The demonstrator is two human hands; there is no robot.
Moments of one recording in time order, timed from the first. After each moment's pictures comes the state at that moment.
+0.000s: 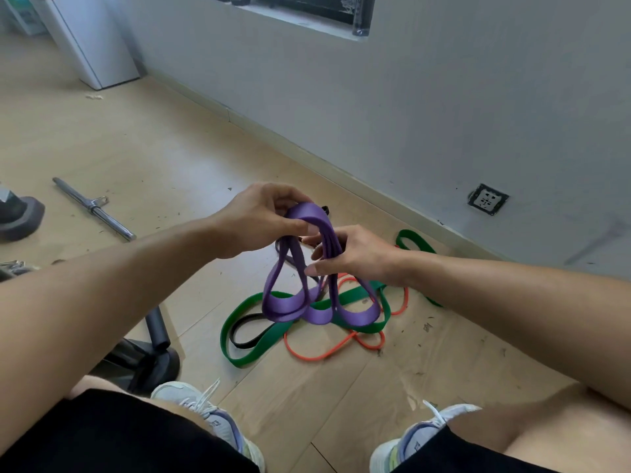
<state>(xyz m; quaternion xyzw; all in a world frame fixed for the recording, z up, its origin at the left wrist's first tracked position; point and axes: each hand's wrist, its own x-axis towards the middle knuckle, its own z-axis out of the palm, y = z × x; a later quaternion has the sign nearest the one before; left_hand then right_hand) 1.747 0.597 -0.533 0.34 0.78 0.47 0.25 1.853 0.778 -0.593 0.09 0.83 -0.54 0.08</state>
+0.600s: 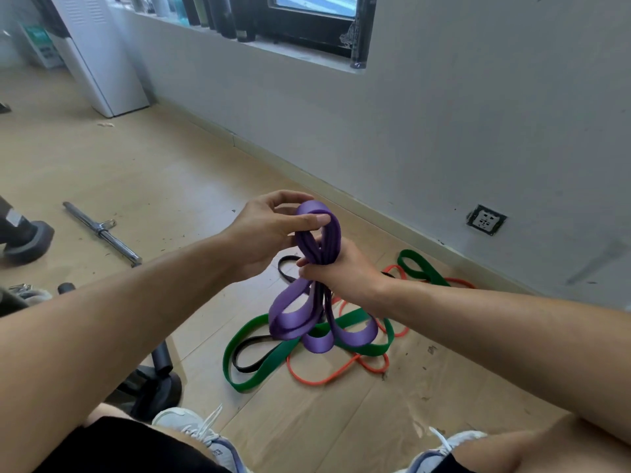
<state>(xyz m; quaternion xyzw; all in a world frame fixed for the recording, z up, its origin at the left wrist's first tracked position) 1.757 0.610 -0.512 0.16 0.64 0.68 0.32 1.845 0.747 -0.587 0.14 0.80 -0.58 -0.05</state>
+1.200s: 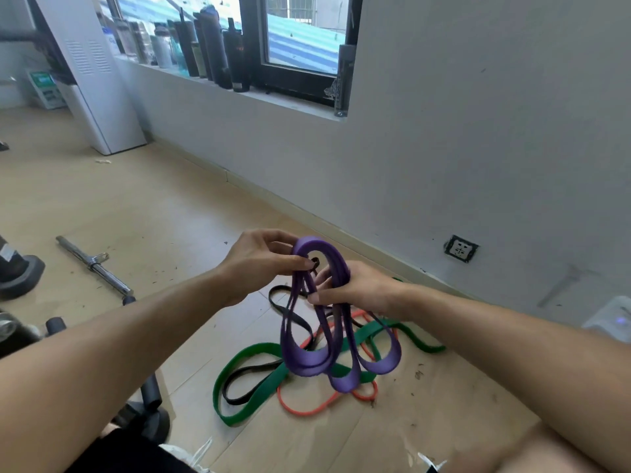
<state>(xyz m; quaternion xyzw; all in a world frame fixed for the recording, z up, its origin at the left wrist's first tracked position) 1.764 0.598 -0.502 0.27 0.74 0.56 0.24 1.871 0.785 -0.540 0.11 0.84 -0.53 0.08</state>
